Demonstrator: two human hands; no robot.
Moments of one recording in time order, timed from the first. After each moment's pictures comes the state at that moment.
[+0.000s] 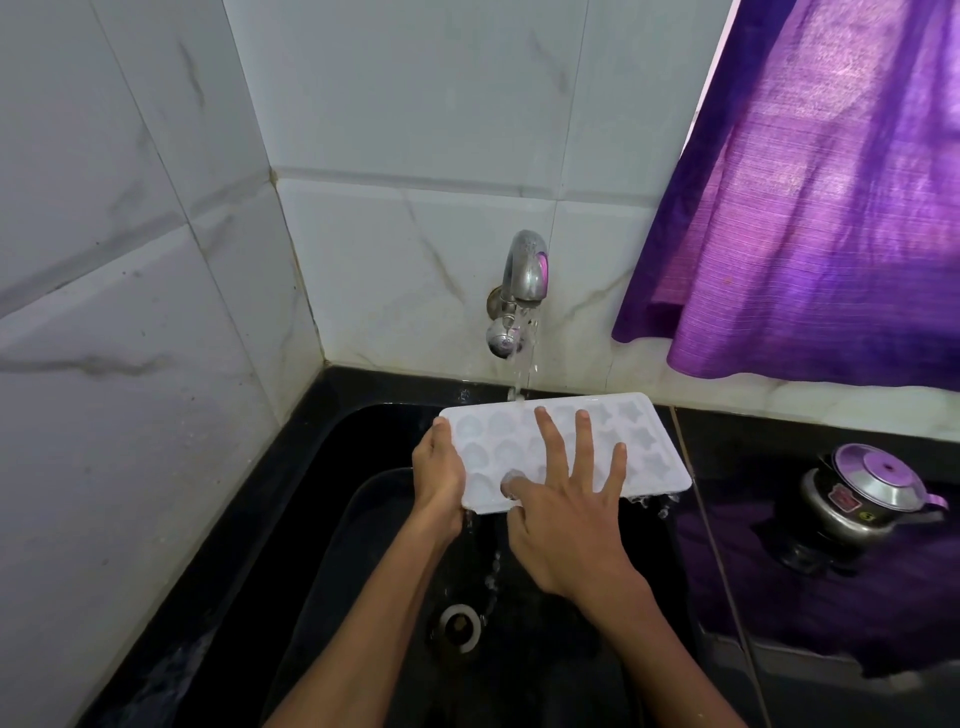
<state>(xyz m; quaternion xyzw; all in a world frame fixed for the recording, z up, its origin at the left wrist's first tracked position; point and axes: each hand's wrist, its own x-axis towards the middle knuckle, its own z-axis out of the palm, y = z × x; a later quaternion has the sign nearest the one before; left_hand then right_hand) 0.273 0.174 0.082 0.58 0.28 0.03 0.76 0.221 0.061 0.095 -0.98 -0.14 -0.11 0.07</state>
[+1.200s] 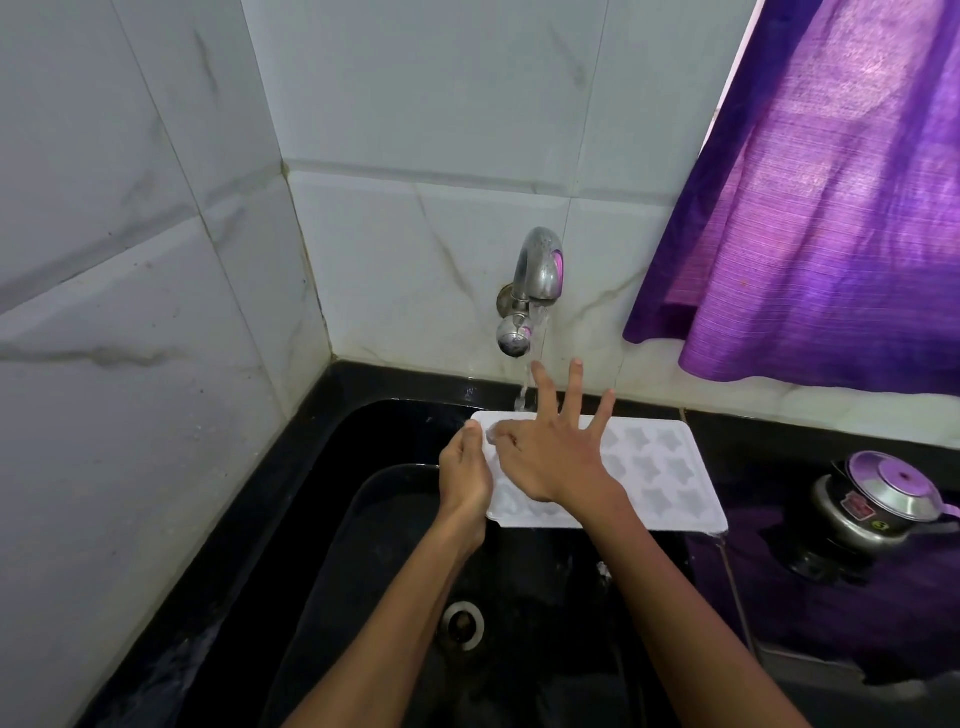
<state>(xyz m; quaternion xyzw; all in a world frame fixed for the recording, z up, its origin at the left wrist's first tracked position) 0.272 0.163 0.073 0.62 0.24 0.01 0.75 0.280 0.078 0.127 -0.99 -0.12 0.06 0.05</state>
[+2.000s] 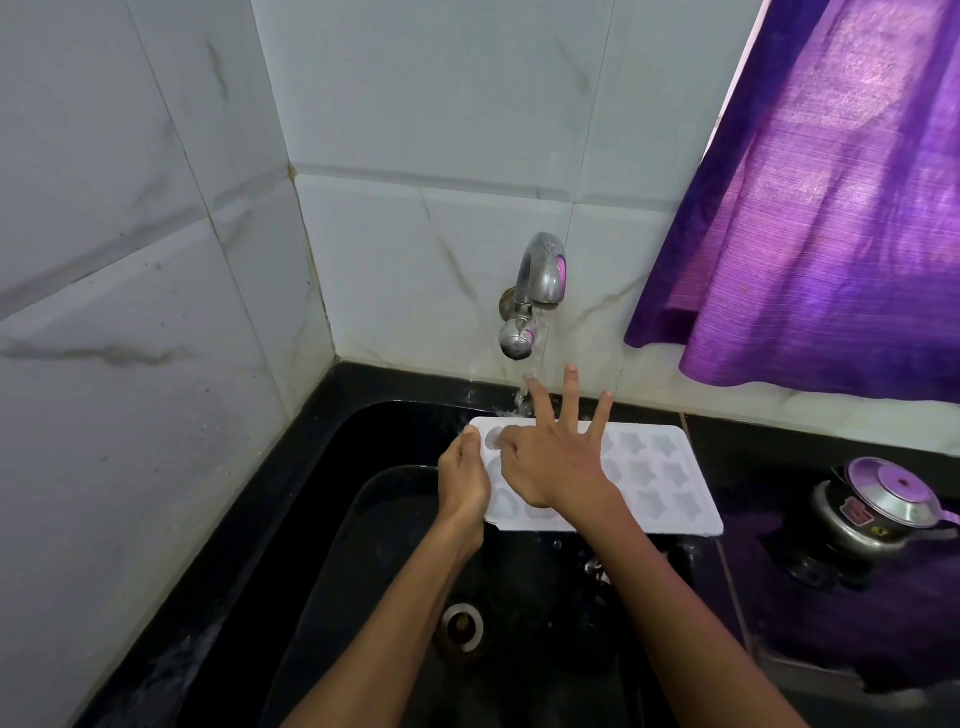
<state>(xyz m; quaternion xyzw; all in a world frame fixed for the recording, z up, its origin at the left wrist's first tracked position) 0.268 0.164 0.074 0.62 0.25 0.01 0.75 0.277 0.081 0.129 -0.99 -0.13 0.06 -0.01</state>
